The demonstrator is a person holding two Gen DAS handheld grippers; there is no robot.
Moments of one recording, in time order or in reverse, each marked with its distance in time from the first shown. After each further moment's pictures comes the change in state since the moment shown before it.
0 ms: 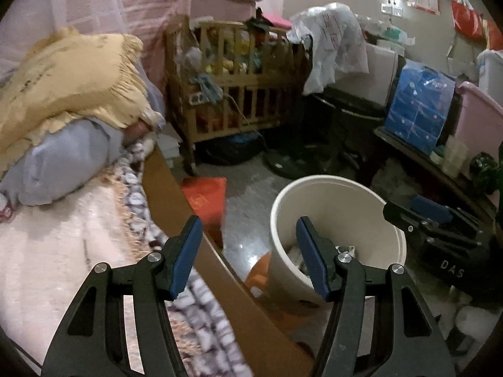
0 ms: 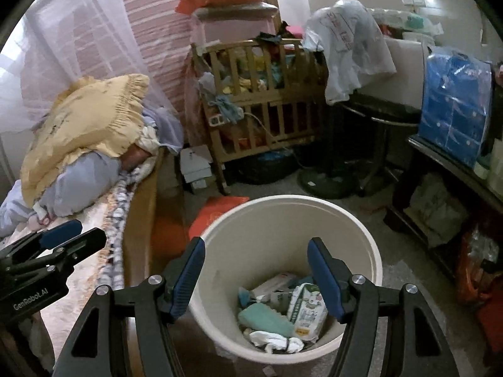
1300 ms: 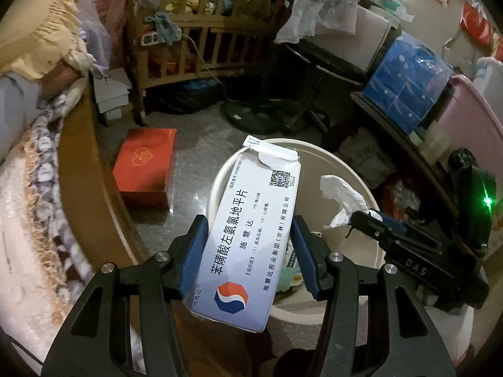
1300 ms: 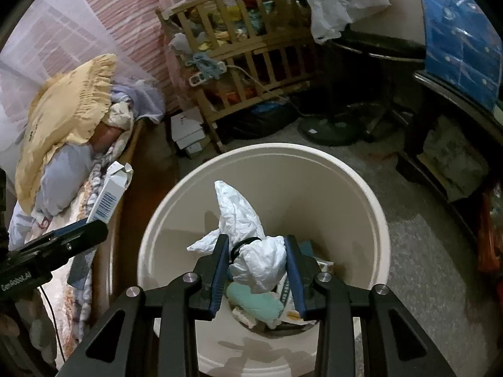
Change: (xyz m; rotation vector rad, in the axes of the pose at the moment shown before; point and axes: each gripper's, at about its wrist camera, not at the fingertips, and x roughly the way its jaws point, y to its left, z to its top) left arm 0.112 -0.035 0.015 -0.057 0.277 -0.213; right arm 0.080 -0.077 -0.011 0.139 0.235 0.053
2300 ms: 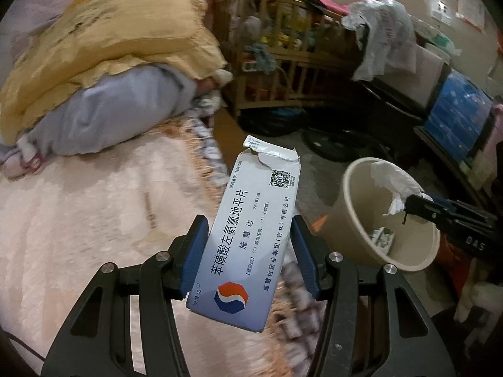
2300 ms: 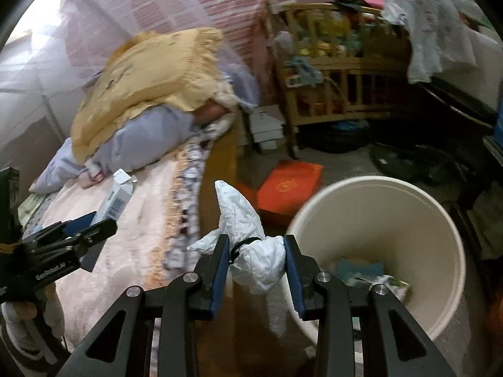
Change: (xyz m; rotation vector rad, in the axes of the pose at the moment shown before) left arm -0.132 0.109 -0.068 -0.097 -0.145 0.292; right arm -0.030 0.142 -0.013 -0.264 -0.010 0.185
